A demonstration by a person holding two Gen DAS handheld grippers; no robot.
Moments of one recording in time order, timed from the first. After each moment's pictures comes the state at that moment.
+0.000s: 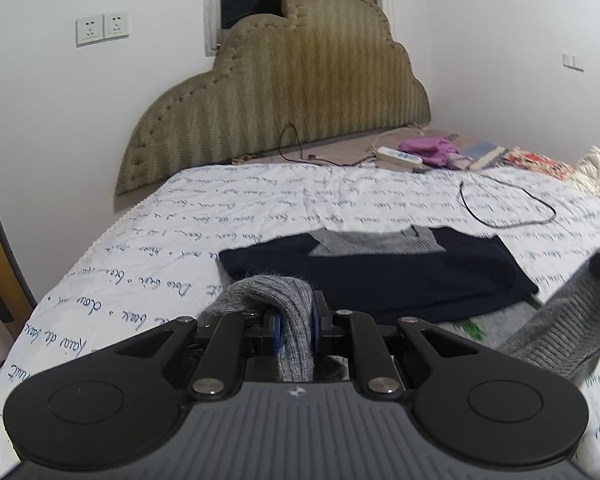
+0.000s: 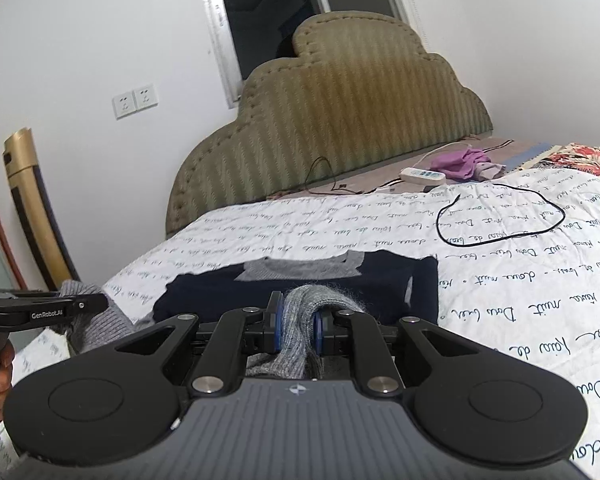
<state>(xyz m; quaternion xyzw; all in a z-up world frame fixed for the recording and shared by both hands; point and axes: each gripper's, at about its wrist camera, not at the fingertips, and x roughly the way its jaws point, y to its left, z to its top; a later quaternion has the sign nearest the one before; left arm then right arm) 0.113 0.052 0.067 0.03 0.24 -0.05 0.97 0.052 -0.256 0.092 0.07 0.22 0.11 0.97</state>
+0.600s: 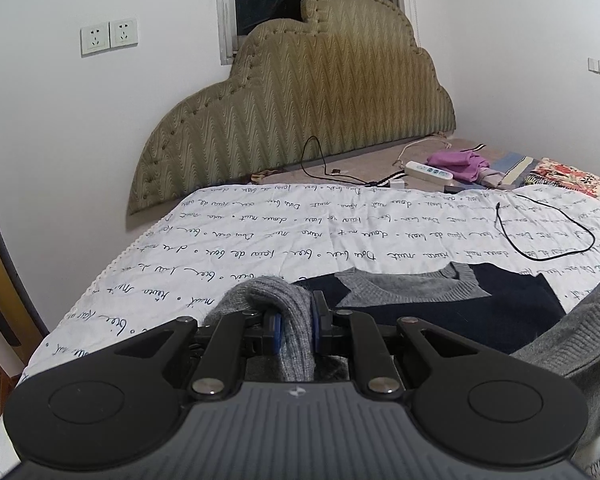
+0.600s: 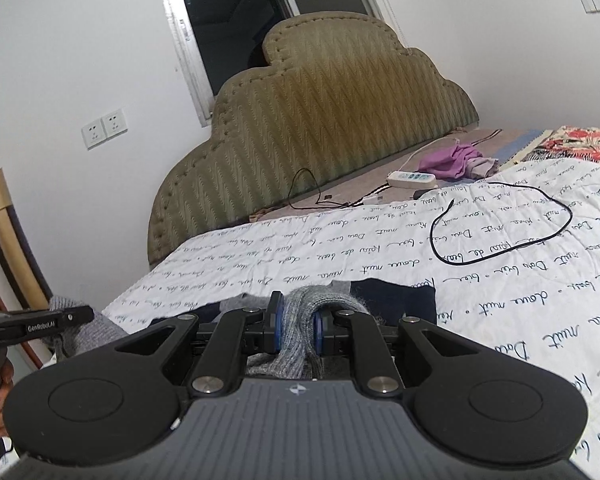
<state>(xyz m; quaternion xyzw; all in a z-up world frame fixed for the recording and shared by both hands) 0.194 0.049 0.080 0.04 0.24 -0.02 0.97 0.129 -0.278 0.092 0.12 0.22 0.09 0.96</state>
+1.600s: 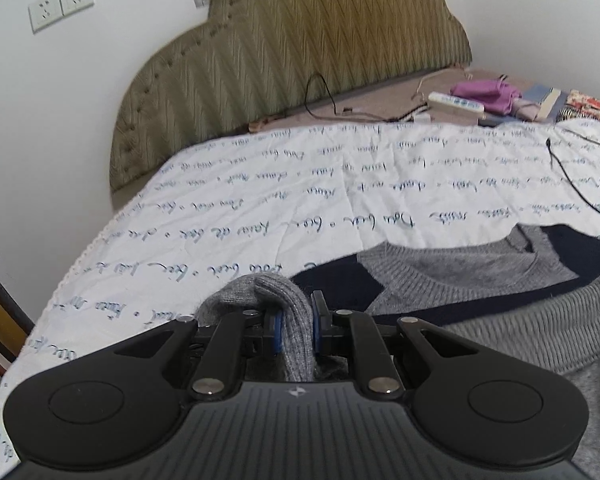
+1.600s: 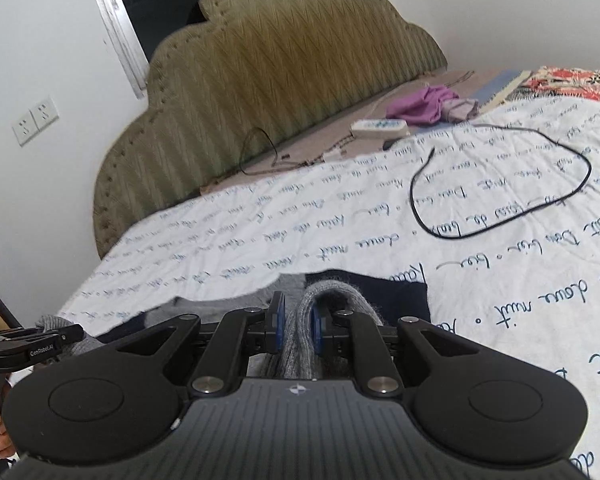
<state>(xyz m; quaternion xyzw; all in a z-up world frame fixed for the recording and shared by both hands) 0.327 0.026 0.020 0.10 0.32 0.01 0.94 0.257 -0.304 0.033 0.15 0.30 0.04 0.94</state>
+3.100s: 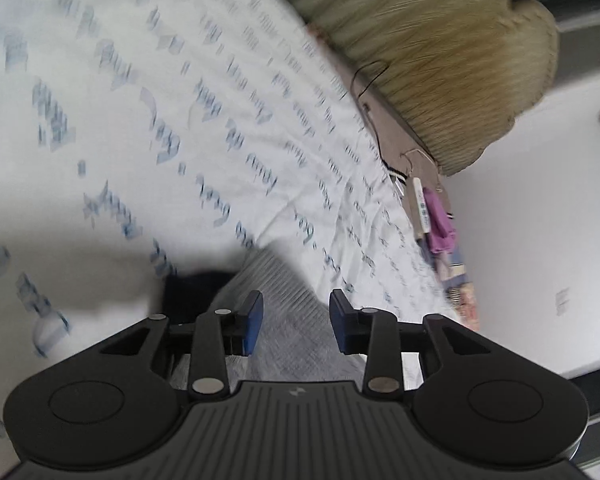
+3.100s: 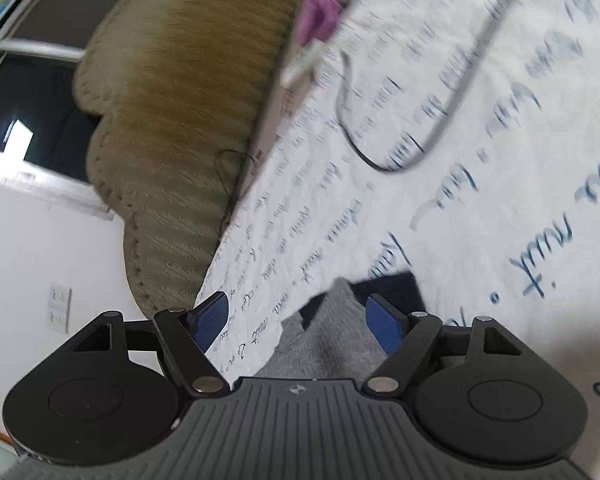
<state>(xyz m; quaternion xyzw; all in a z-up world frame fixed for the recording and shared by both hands) 0.403 0.181 -0.001 -0.41 0.41 -0.09 0.81 0.315 -0.405 -0.025 0.49 0.31 0.05 0.81</state>
